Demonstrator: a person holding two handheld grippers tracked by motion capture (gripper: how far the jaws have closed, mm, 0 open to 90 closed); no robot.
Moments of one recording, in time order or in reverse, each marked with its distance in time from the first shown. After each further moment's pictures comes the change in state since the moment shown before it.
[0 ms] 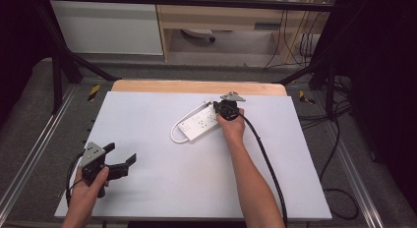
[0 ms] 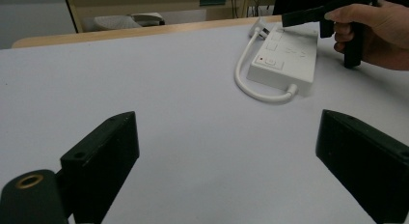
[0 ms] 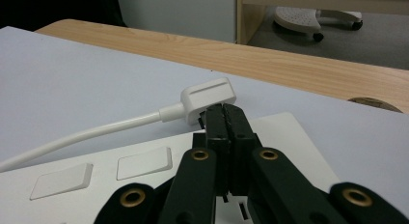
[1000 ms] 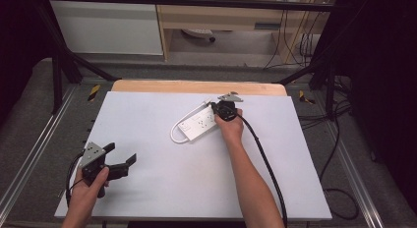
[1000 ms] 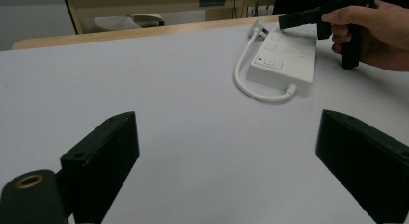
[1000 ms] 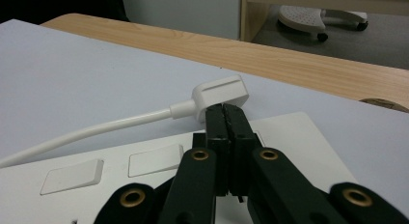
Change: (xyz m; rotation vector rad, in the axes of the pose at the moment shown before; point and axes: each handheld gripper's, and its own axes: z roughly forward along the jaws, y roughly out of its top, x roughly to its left) left arm 0.000 0.000 -0.001 -0.001 0.000 0.004; right arm 0.006 -0.001 0.002 0.009 0.011 -0.023
